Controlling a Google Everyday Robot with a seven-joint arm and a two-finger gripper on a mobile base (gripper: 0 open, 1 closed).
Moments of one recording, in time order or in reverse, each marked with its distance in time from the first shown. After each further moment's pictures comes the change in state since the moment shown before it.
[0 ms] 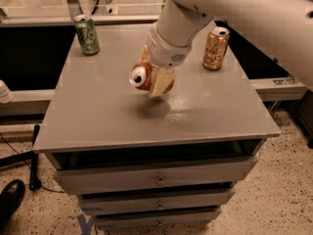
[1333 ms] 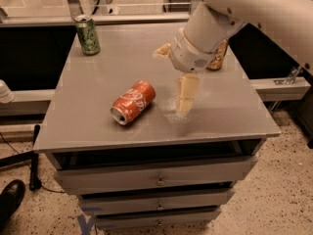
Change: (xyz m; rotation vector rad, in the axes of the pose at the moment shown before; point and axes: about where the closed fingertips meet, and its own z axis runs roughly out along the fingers) arm 0.030 0.029 -0.007 -0.031 -0.100 0.126
